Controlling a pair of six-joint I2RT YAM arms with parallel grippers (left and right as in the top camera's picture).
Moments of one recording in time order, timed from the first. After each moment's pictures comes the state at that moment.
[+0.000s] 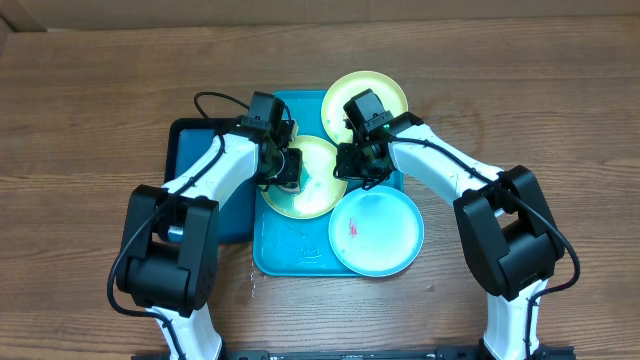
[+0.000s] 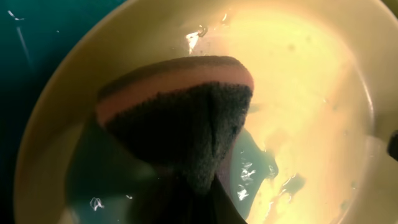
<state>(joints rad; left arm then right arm) -0.27 1.95 1.24 -0.62 0.20 -0.18 0.51 2.08 1.45 -0.67 -0.25 0.51</state>
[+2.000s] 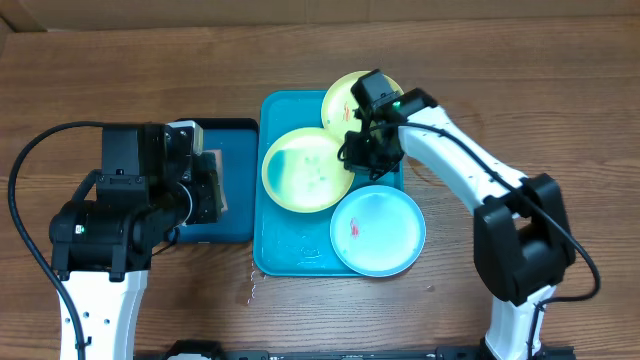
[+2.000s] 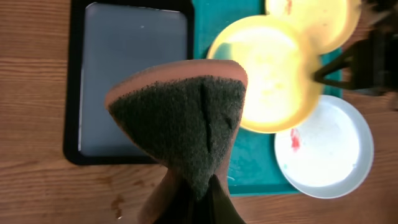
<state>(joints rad) -0.05 1.14 1.37 -1.27 0.13 -0.16 0.47 2.02 1.61 -0.97 -0.29 0.55</state>
